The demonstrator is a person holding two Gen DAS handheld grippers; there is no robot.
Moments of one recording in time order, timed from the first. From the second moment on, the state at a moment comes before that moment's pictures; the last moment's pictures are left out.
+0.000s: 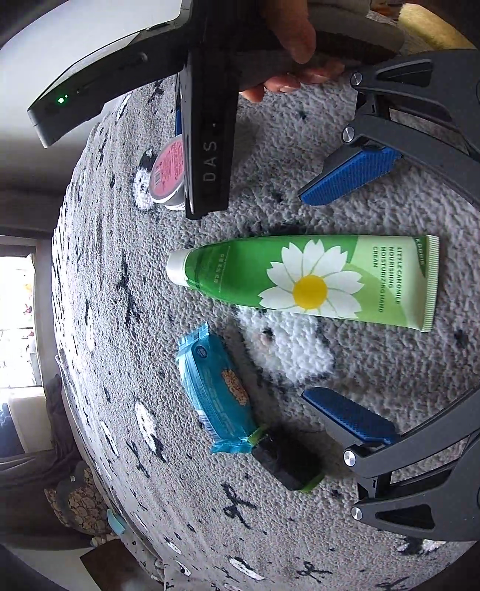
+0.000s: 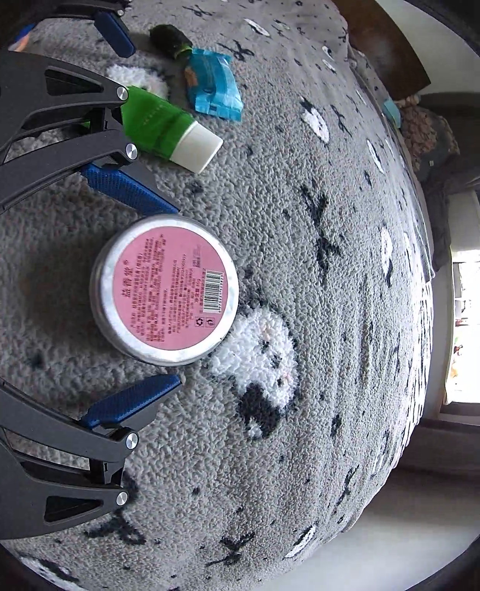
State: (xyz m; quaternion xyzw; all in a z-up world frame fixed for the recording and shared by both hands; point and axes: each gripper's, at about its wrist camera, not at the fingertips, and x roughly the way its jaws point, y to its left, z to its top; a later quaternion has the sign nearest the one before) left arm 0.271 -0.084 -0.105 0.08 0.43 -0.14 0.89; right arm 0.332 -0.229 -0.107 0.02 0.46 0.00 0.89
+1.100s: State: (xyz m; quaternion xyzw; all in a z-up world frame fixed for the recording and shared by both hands) left arm 0.265 -0.087 -0.095 0.08 0.43 -0.16 0.88; right arm 0.237 -0.279 -0.070 0.04 0.43 0.03 0.90
